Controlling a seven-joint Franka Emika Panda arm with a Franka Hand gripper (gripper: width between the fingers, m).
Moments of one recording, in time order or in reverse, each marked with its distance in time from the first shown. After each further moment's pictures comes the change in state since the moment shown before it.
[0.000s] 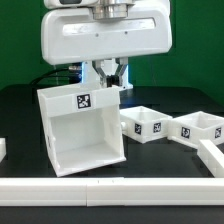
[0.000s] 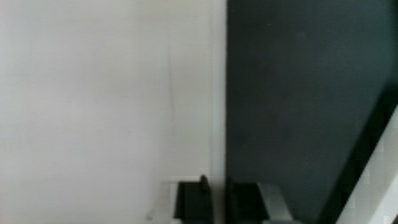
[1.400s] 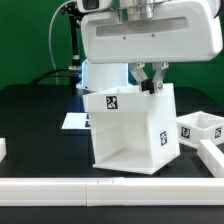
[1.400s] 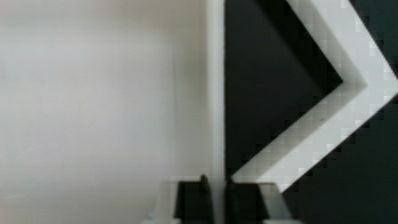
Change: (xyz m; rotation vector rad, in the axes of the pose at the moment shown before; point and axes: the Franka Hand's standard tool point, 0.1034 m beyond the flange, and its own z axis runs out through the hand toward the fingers) arm 0.059 -0.042 0.004 0.090 -0.056 1.036
